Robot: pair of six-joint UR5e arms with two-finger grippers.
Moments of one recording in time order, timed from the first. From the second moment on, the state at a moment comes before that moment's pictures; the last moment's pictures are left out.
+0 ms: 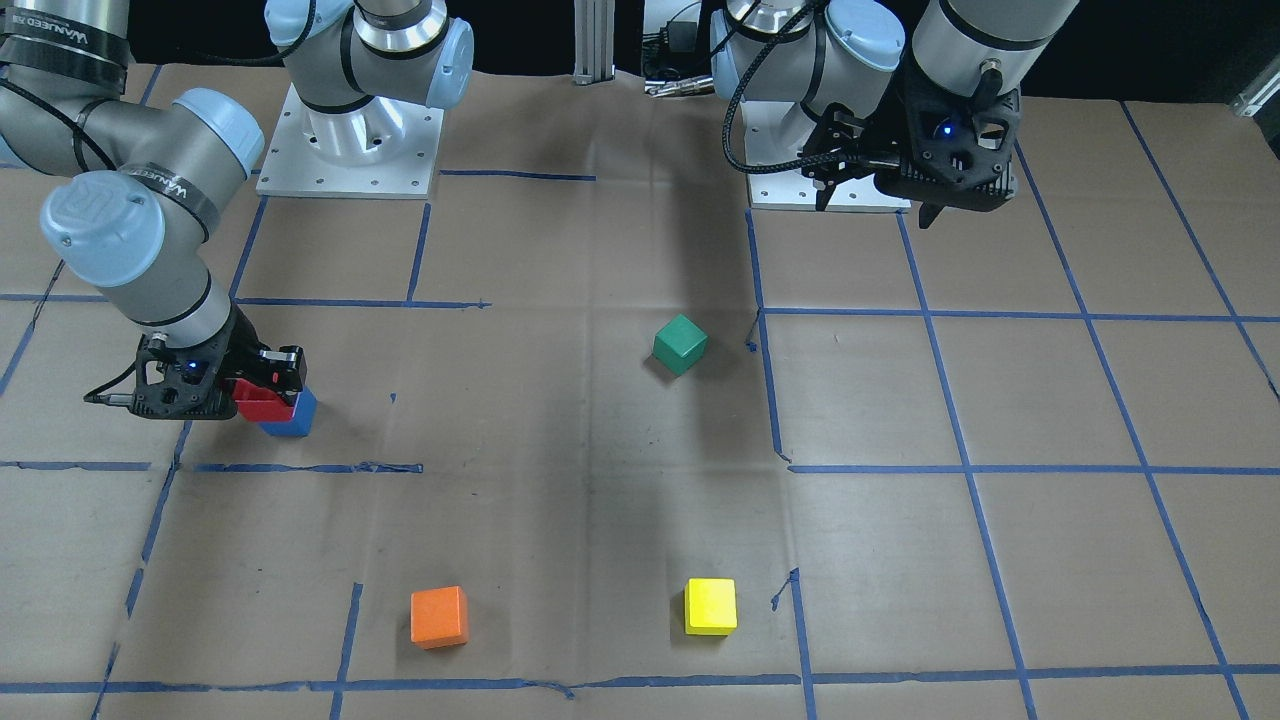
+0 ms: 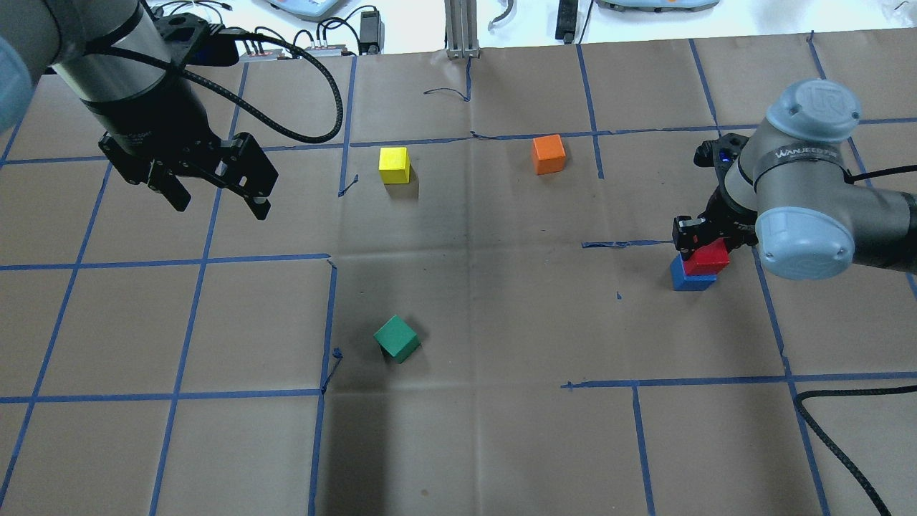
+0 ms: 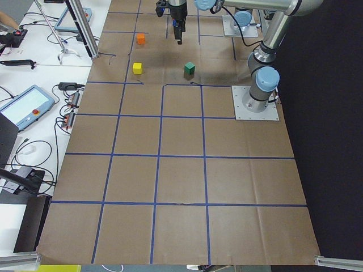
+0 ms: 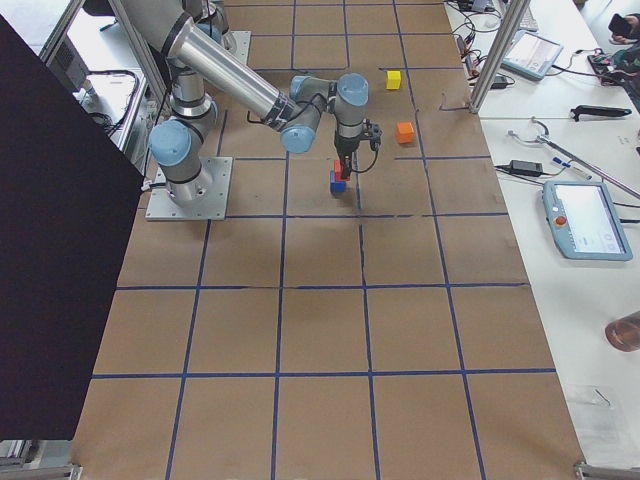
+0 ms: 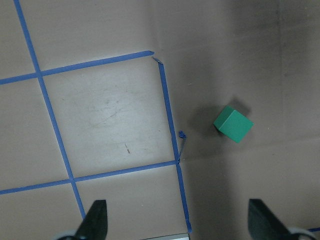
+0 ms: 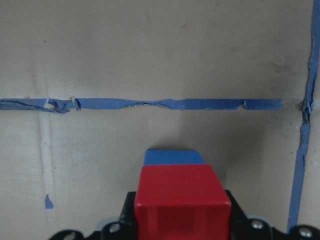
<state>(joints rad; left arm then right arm) -1.55 -1.54 -1.53 -1.76 1.58 0.19 1.33 -1.39 2.05 -2.21 -1.60 -0.25</state>
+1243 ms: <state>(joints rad) -1.55 -1.54 -1.53 -1.76 1.58 0.18 1.34 -1.40 2.06 -2.21 -1.60 -0.24</state>
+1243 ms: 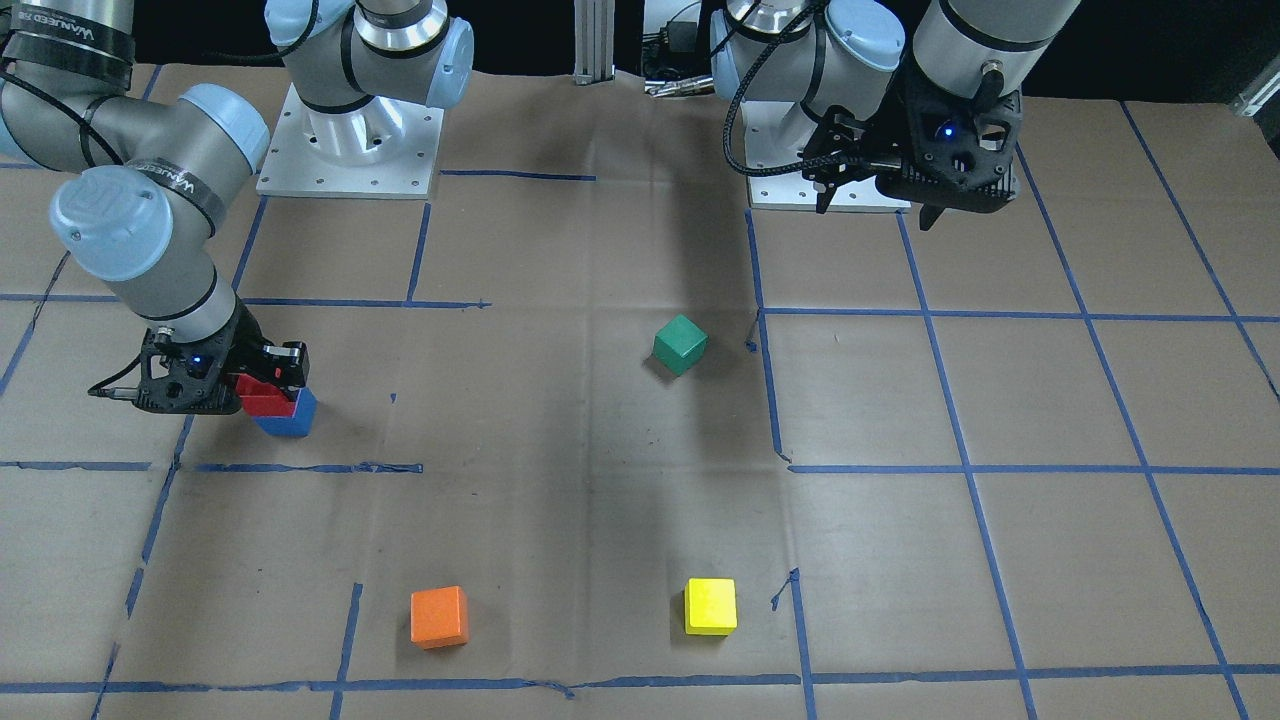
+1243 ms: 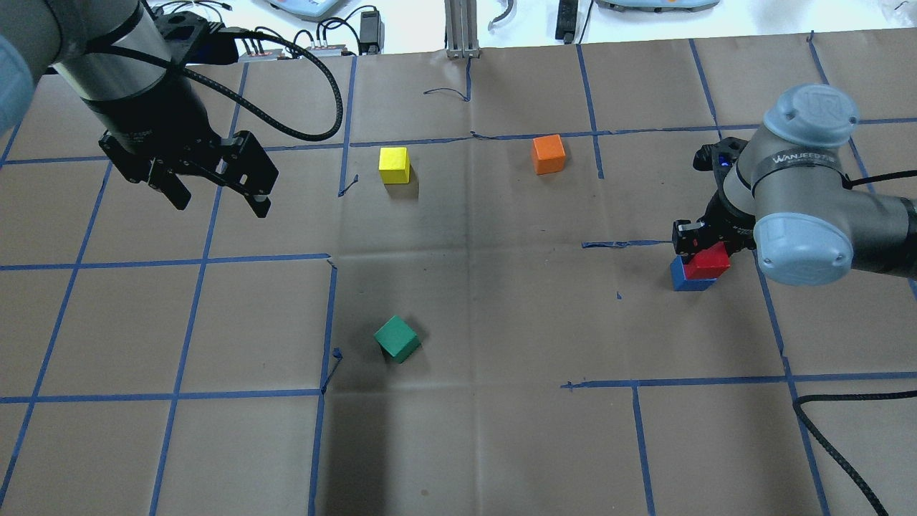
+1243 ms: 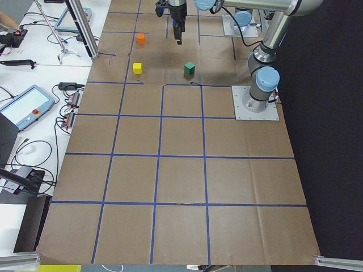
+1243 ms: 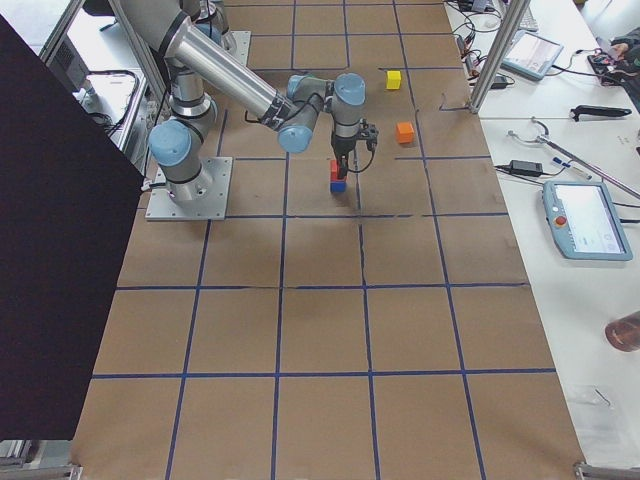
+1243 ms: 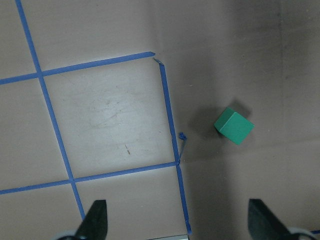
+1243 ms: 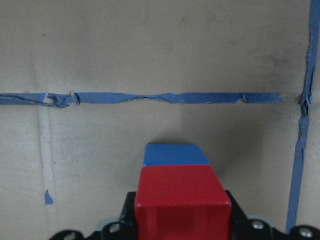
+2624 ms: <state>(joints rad) -1.55 -1.54 -1.53 -1.75 1.58 0.18 1.34 -1.52 1.99 -2.05 -1.61 -0.24</state>
